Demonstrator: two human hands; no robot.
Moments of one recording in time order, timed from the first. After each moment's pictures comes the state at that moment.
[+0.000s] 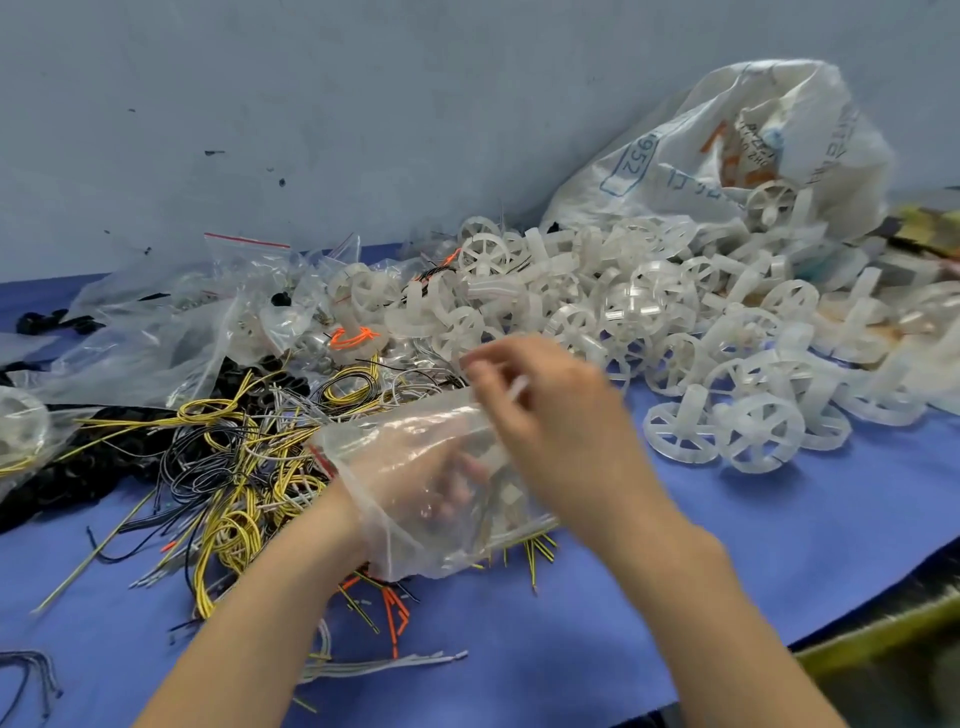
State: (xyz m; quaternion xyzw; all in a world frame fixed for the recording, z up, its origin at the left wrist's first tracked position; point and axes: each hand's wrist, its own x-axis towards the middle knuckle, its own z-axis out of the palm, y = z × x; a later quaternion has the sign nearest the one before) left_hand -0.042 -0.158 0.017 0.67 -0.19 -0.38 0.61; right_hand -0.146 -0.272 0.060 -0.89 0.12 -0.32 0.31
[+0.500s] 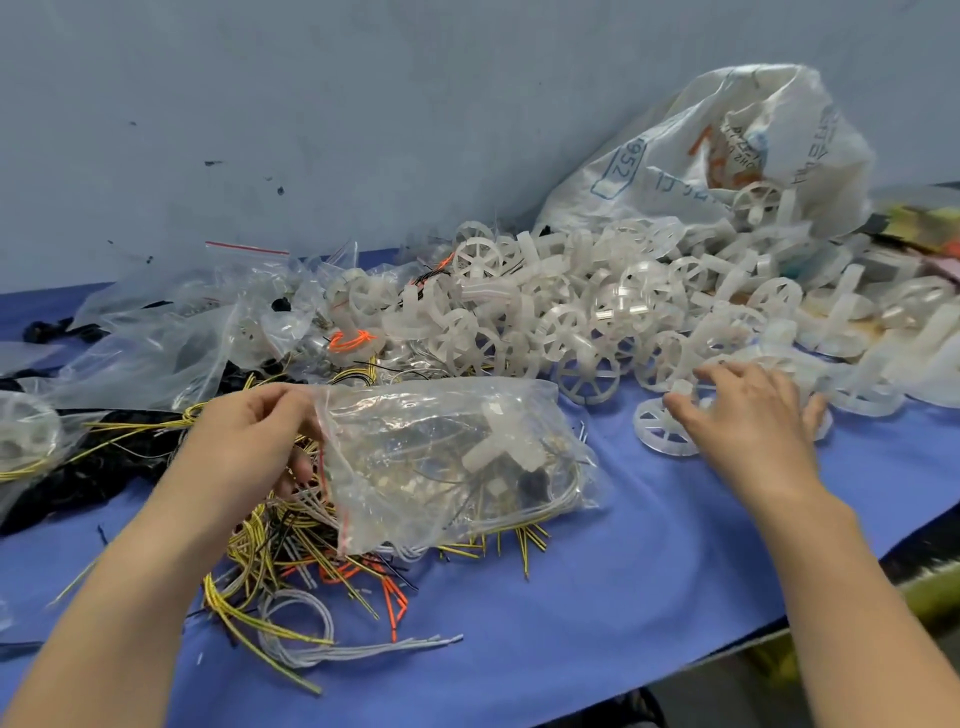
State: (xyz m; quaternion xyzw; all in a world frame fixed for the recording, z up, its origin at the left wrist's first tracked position) left_hand -0.015 -0.087 0.044 0.80 -0.18 -0.05 0.58; right_hand -0.198 -0.414 0.007 -0.86 0.45 -0.19 0.11
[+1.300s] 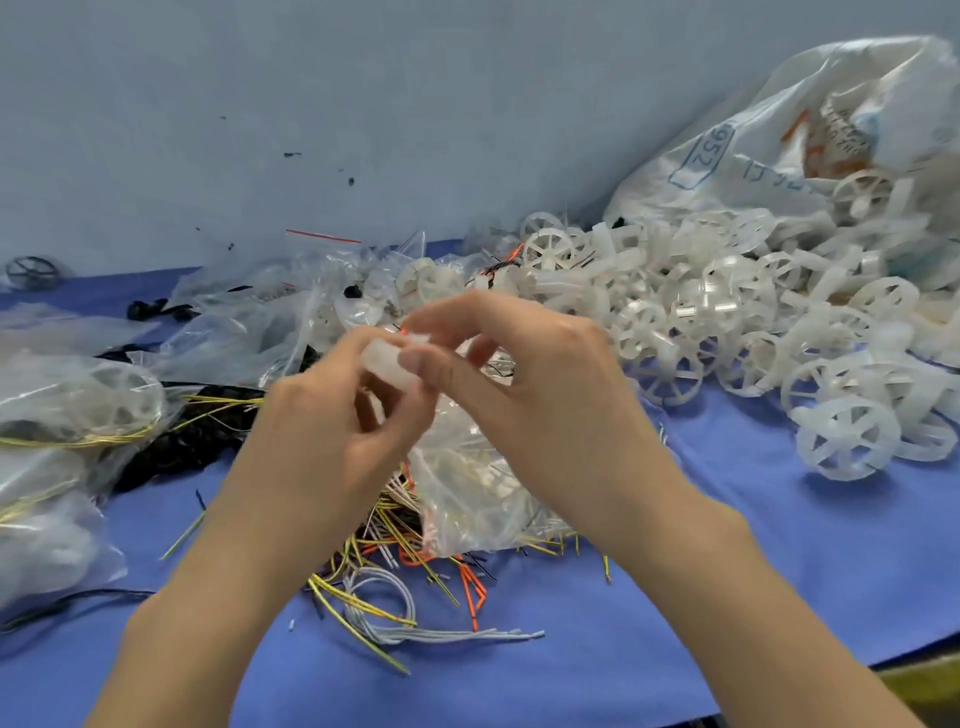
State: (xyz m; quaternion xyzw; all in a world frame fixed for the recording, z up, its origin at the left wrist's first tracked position) left_hand -0.065 -0.067 0.079 0.81 -0.36 0.19 0.42; right_hand -0.133 -0.215 0.095 -0.86 -0.06 -0.36 0.36
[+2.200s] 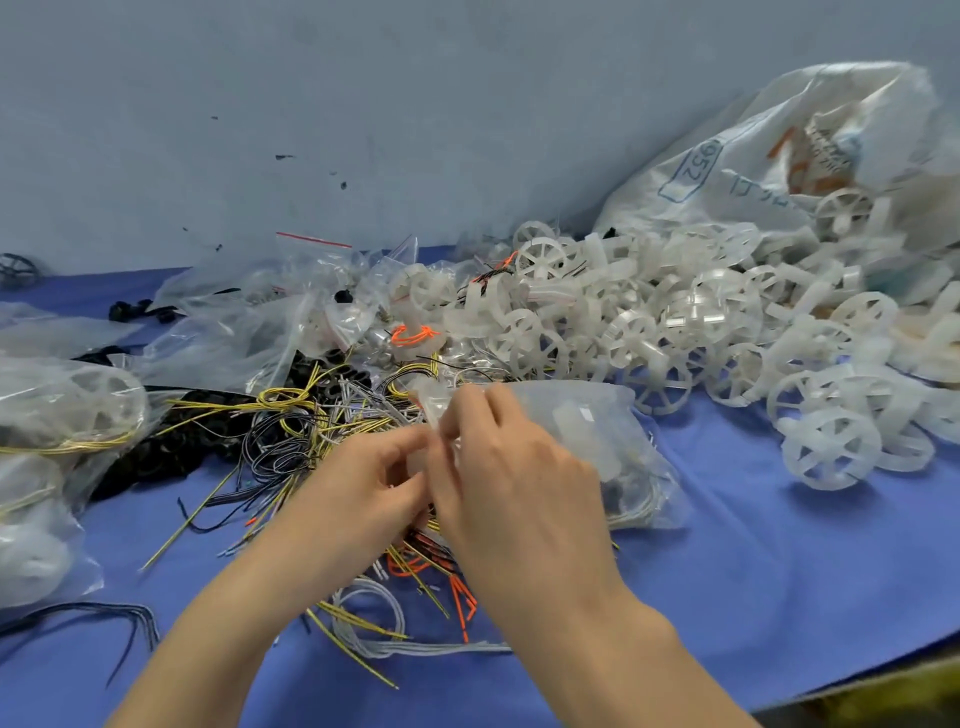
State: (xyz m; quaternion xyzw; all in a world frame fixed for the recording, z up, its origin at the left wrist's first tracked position) left_hand -0.040 -0.076 0.030 0.78 -0.38 -0.13 0.48; right_hand -0.141 -0.181 0.053 -0.92 0.12 -0.34 0.13
